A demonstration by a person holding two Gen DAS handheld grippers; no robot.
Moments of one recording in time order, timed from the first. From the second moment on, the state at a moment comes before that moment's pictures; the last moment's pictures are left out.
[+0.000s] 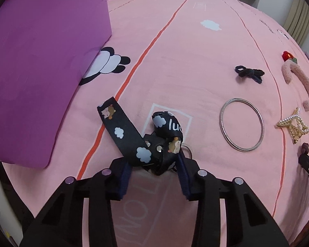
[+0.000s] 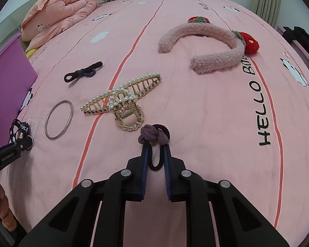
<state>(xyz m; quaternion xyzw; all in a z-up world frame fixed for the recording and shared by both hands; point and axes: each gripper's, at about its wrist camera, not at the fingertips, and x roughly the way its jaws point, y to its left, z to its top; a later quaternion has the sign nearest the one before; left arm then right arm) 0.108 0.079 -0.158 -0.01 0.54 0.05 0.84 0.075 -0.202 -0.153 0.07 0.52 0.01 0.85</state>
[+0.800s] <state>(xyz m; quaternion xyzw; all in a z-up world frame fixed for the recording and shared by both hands) 0.021 0.069 -0.051 -0.02 0.47 -0.01 0.88 -0.003 -0.190 -0.040 0.09 0.43 0.08 0.90</state>
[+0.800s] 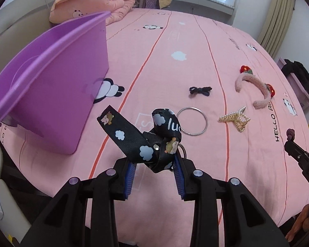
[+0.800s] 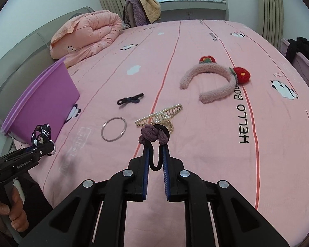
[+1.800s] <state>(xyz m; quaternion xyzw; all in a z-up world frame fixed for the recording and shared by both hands) 0.054 0.314 0.046 -0.05 0.40 0.14 0.91 0.116 0.138 0.070 0.01 0.37 0.35 0.86</state>
